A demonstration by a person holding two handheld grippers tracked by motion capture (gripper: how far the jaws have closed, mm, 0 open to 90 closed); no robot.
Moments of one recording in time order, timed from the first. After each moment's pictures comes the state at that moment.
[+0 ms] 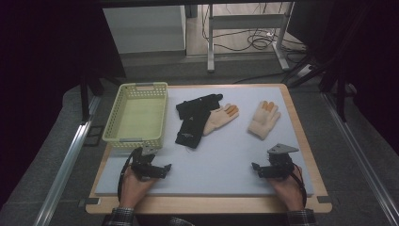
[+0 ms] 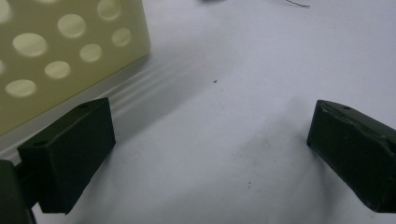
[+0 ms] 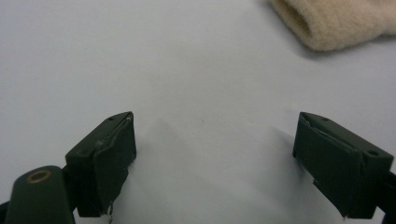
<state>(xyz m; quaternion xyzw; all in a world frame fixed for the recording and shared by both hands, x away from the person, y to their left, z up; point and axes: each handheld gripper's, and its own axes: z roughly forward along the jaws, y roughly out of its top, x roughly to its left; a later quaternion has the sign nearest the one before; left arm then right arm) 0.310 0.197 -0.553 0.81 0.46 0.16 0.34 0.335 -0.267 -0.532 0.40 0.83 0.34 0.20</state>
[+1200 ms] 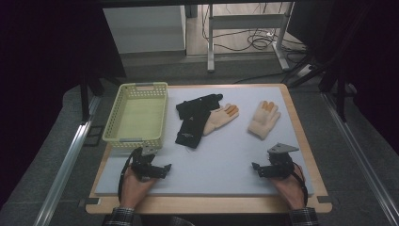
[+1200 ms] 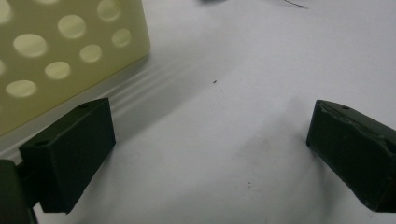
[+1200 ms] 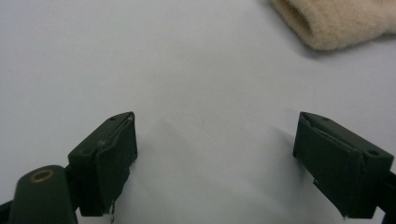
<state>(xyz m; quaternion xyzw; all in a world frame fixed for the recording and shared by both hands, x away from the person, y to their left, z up) 0.310 0.197 -0.553 0.80 0.46 0.17 0.34 0.337 -0.268 -0.531 0.40 0.83 0.34 0.19</state>
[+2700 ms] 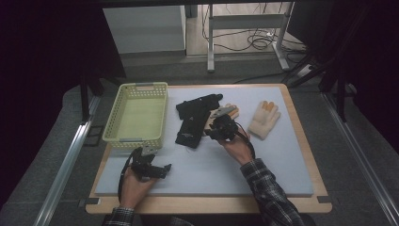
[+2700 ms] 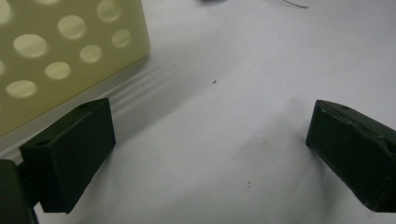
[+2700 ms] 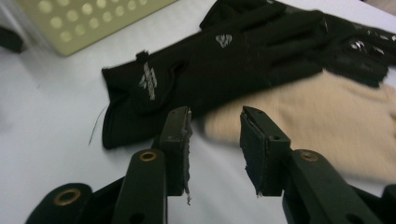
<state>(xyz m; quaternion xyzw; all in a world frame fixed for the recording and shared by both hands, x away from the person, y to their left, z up) 0.310 0.198 -0.553 0.81 0.46 0.16 0.34 0.437 -0.090 -0.485 0.29 0.87 0.37 0.15</state>
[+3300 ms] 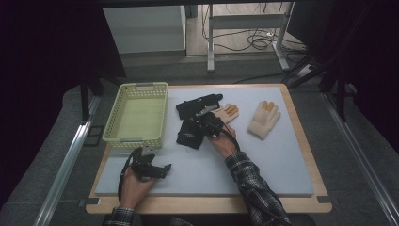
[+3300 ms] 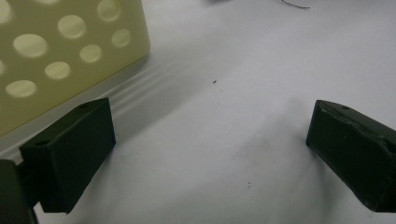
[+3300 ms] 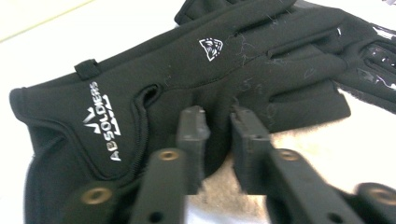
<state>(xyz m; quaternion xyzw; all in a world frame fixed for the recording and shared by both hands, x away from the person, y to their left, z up) 0.310 0.198 -0.553 0.81 0.46 0.16 0.34 0.465 -0.048 -0.517 0.30 0.88 0.32 0.19</state>
